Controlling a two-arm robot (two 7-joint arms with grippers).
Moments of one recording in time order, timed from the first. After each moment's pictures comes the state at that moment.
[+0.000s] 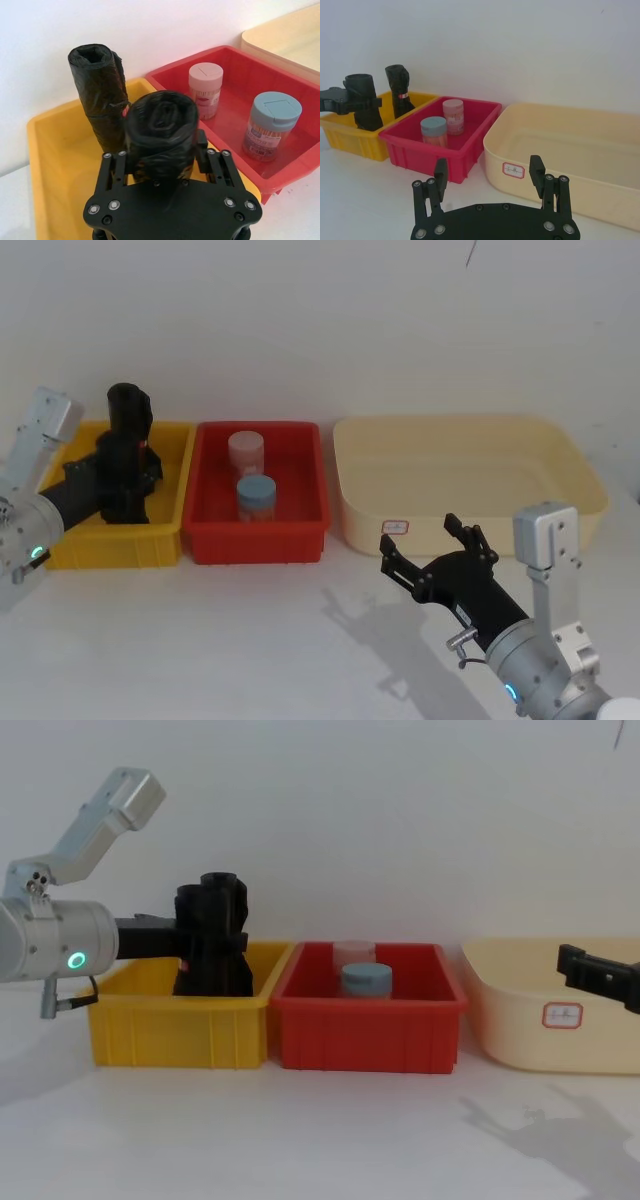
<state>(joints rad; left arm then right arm) -0.80 0.23 0.43 -0.82 -0.29 0.03 -0.48 -0.01 0.34 -0.23 -1.77 0.29 0.03 0.07</state>
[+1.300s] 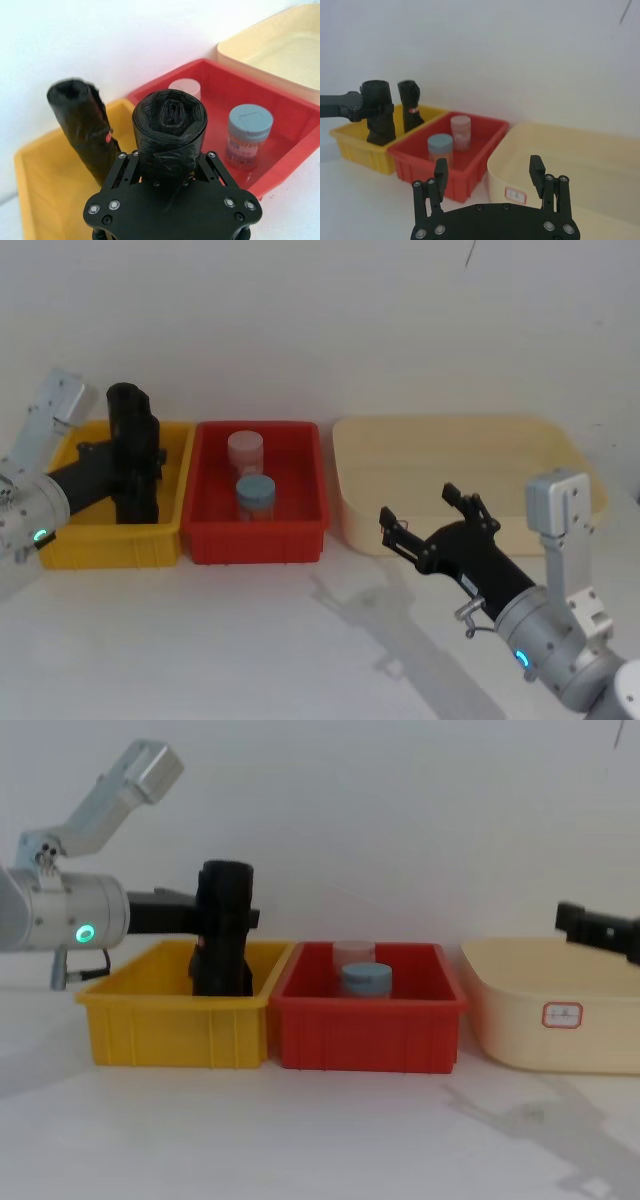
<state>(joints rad) -0.83 0.23 0.45 -0.85 -0.27 0.02 -0.55 0.04 0.37 -0.20 -1.76 0.32 0.04 0.15</state>
